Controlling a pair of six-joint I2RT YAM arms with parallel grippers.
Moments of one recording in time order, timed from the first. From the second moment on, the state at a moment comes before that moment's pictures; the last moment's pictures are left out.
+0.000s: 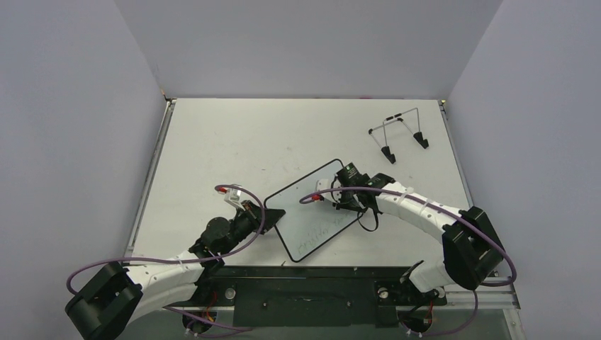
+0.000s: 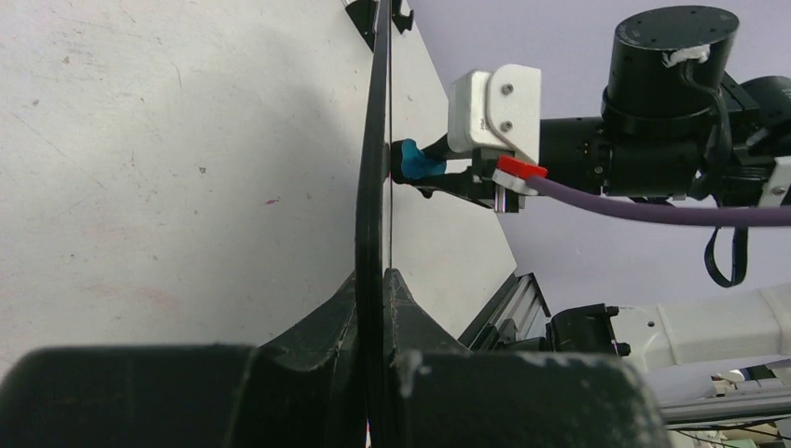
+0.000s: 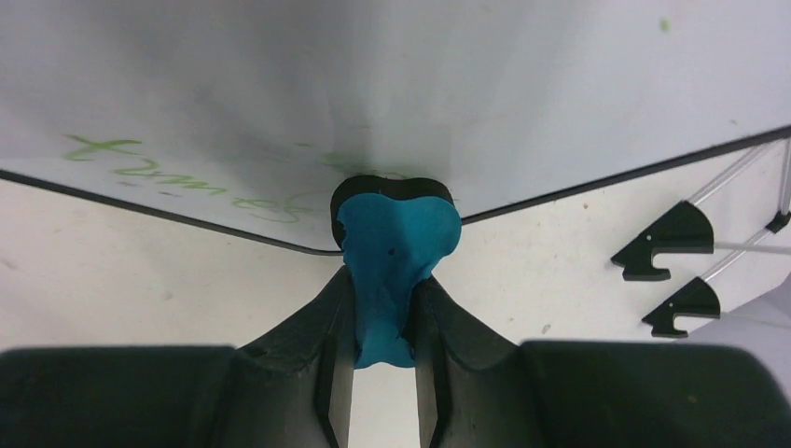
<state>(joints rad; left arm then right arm) -0.76 0.94 0.05 0.86 0.01 -0.96 0.71 1.42 0.91 -0.66 0.12 -0.78</state>
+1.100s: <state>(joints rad) -0.76 0.98 0.05 0.90 0.01 -0.98 0.72 1.43 0.91 -0.67 0.10 -0.78</state>
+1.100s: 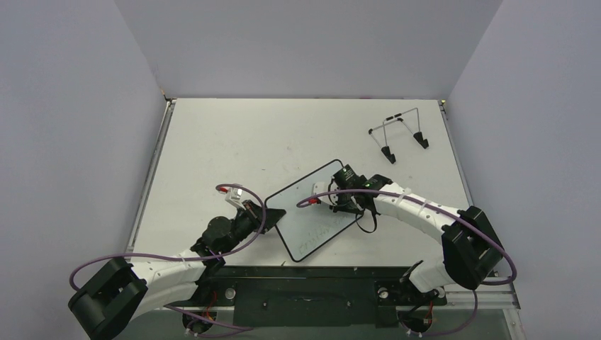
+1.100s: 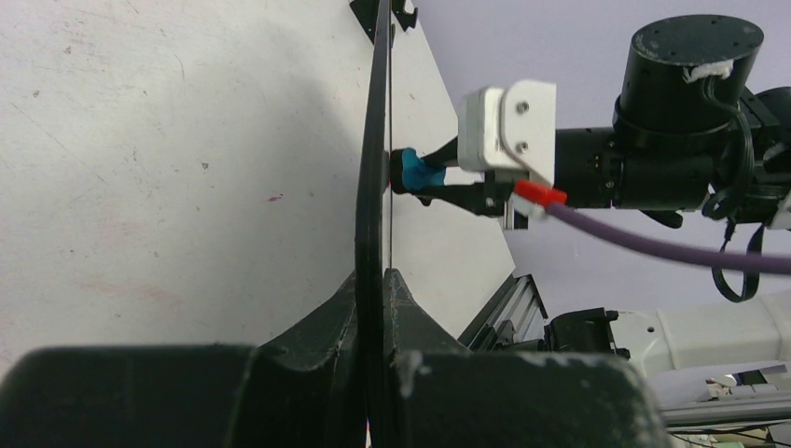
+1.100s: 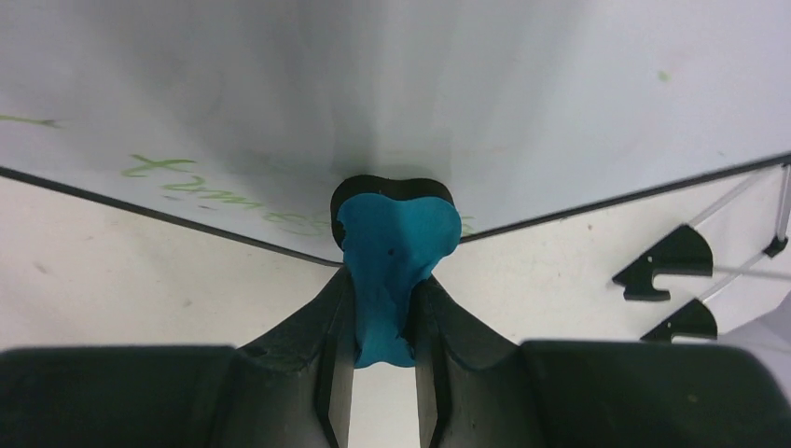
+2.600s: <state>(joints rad) -0.76 0.99 0.05 0.91 0.04 -0.98 0.62 1.39 0.91 -0.65 0.00 -0.75</state>
